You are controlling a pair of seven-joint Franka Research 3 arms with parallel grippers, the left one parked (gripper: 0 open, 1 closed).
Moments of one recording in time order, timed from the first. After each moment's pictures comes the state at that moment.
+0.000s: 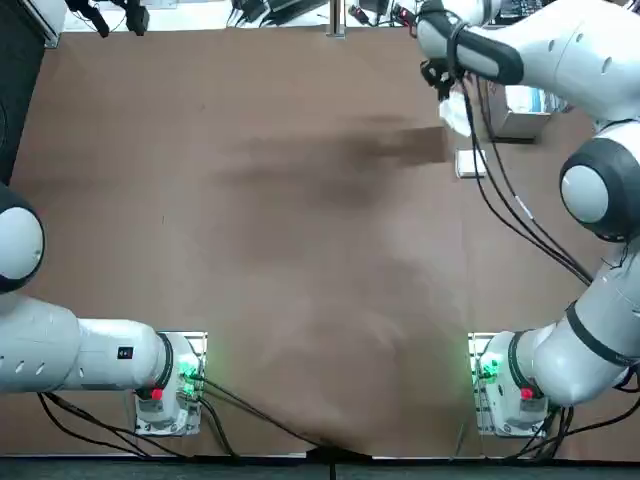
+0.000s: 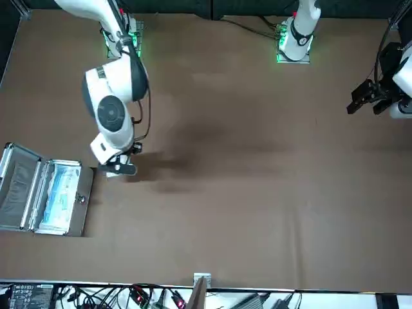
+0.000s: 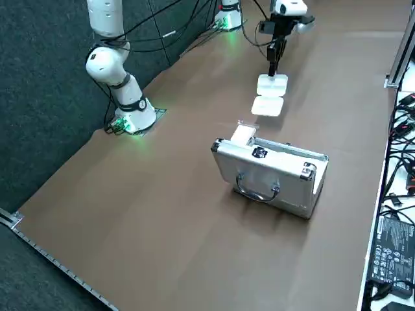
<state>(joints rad) 0.37 0.42 0.03 -1.55 -0.24 1.77 0.49</state>
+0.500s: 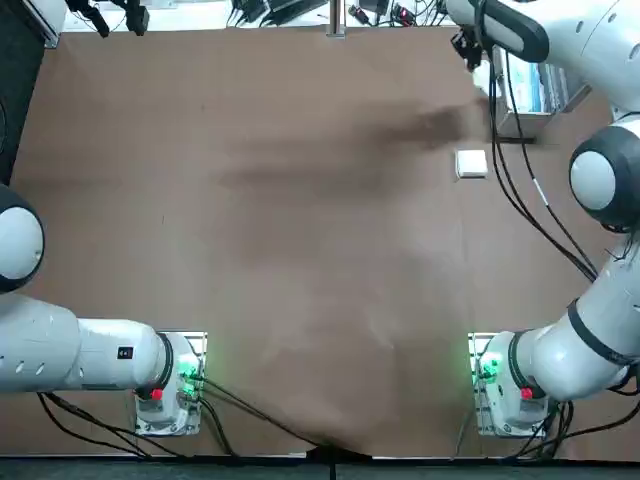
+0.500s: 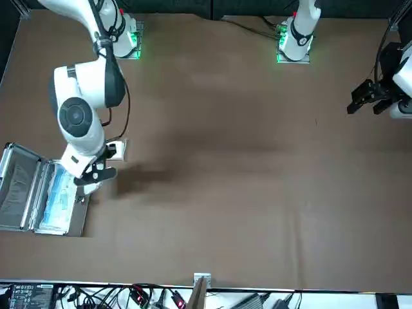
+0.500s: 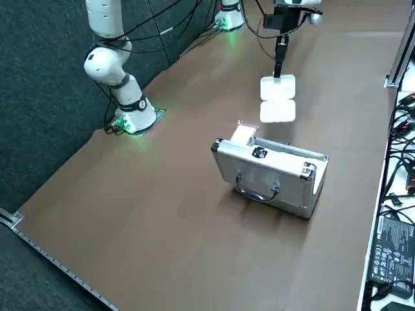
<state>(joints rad) 0.27 0.42 0.02 -1.46 -0.33 1.72 0.08</state>
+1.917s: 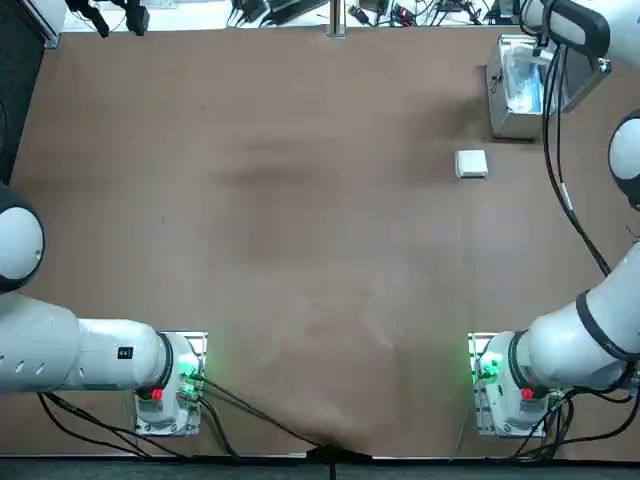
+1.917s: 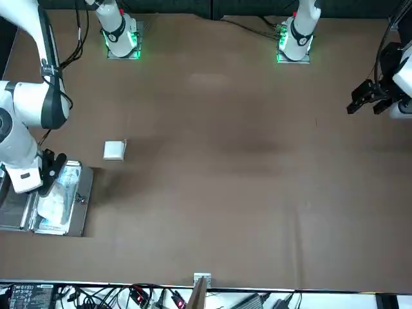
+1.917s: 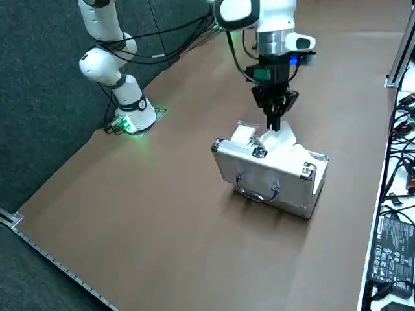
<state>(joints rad) -0.06 0.39 0.02 -1.62 -0.40 2.10 -1.09</state>
